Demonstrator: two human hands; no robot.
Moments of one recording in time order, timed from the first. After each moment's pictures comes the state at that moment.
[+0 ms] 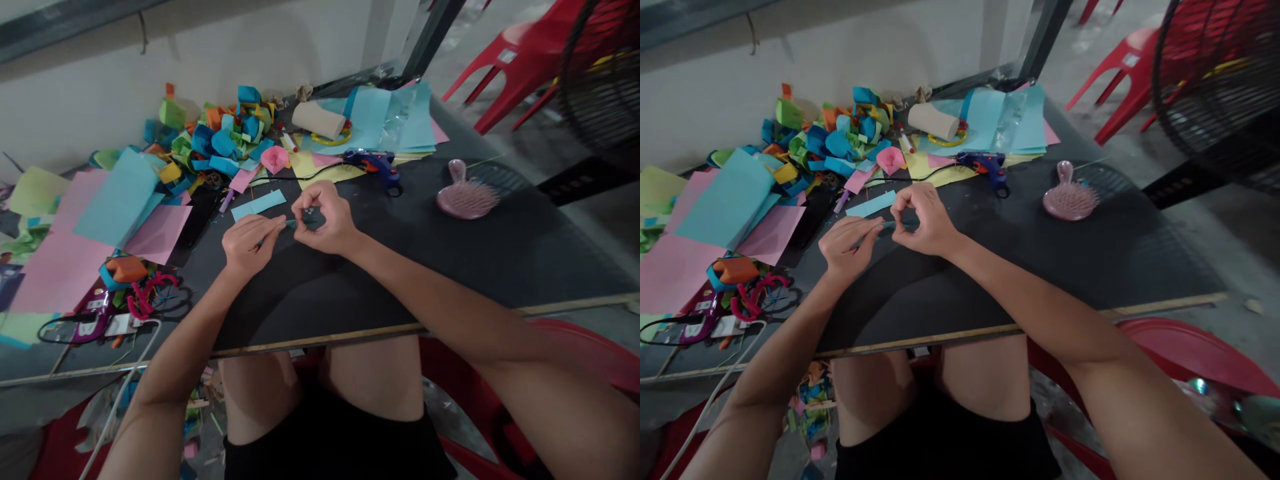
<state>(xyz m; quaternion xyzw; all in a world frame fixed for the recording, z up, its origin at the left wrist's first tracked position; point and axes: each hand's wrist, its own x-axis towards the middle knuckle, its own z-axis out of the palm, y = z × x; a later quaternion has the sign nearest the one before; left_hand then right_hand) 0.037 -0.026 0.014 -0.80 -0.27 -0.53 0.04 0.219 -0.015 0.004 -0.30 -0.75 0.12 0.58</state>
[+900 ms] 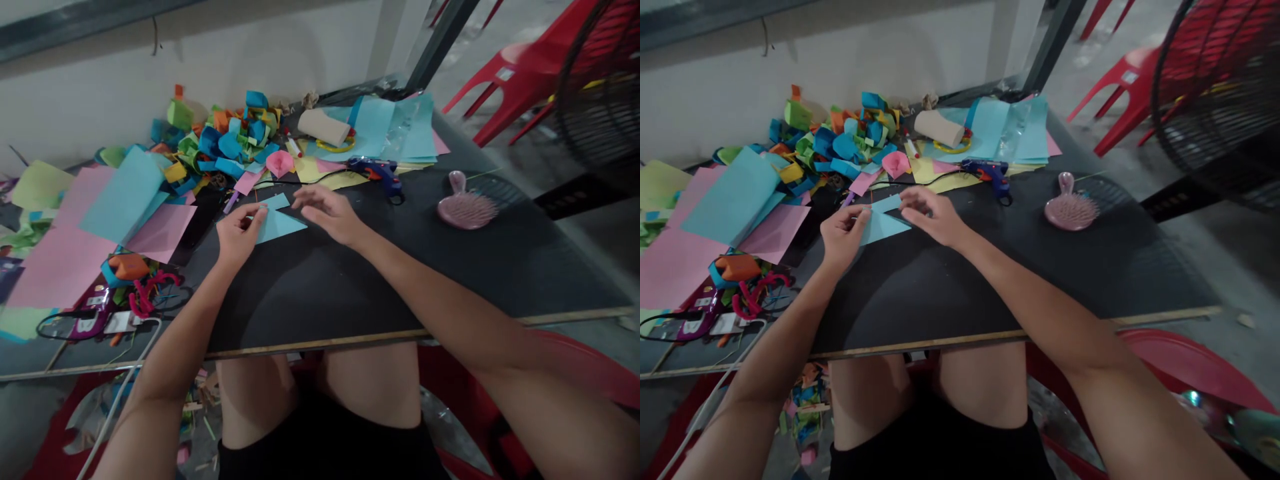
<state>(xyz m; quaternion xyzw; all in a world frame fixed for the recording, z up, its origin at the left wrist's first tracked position) 0.019 -0.003 0.003 -0.66 -0.49 -0.52 -0.23 0.239 0.007 -0.003 -0.36 -0.71 0.36 0.49</state>
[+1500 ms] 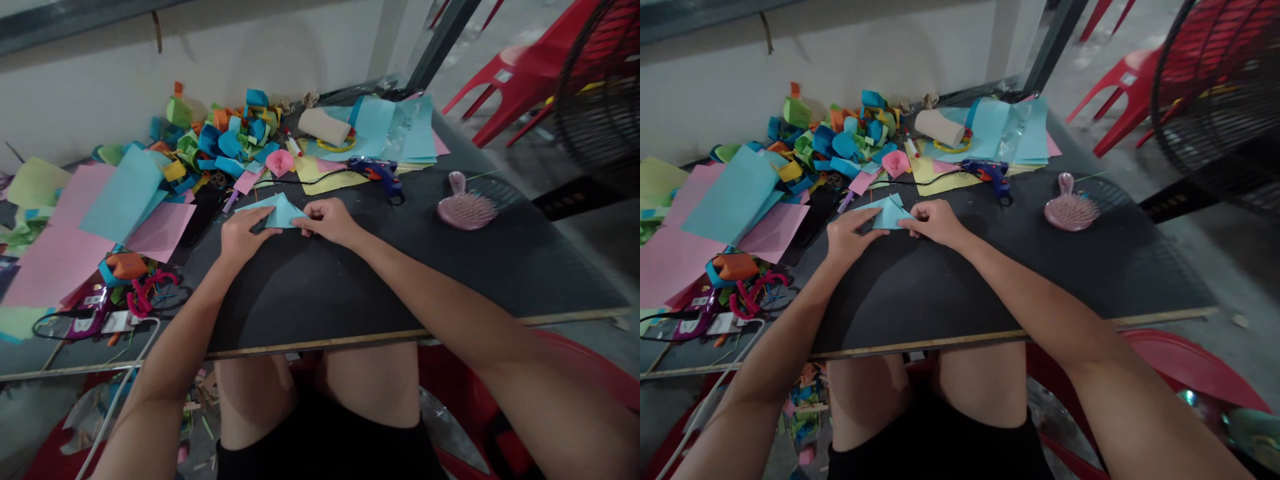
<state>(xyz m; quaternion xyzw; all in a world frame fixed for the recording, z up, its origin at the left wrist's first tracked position) 0.007 0.008 -0.012 -0.80 -0.41 -0.42 -0.10 0.236 0.009 -0.014 -0.43 -0.66 0.46 0.41</state>
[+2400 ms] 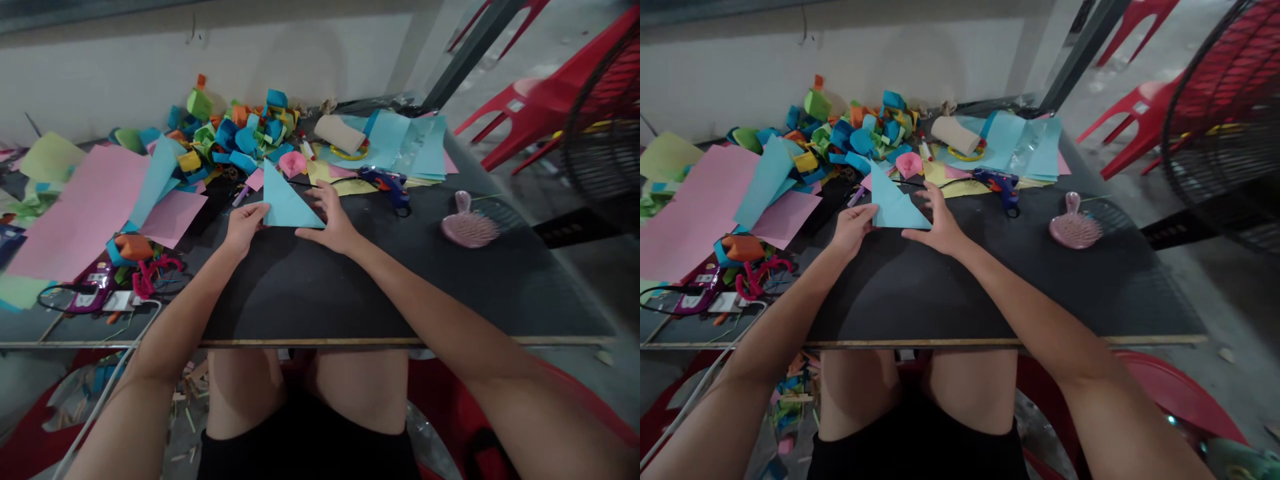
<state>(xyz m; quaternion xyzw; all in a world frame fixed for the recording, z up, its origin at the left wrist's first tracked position) 0.016 0.012 -0.016 -0.46 -0.48 -0.52 -0.53 0.231 0.009 -0.033 -0.41 -0.72 0.33 0.45</state>
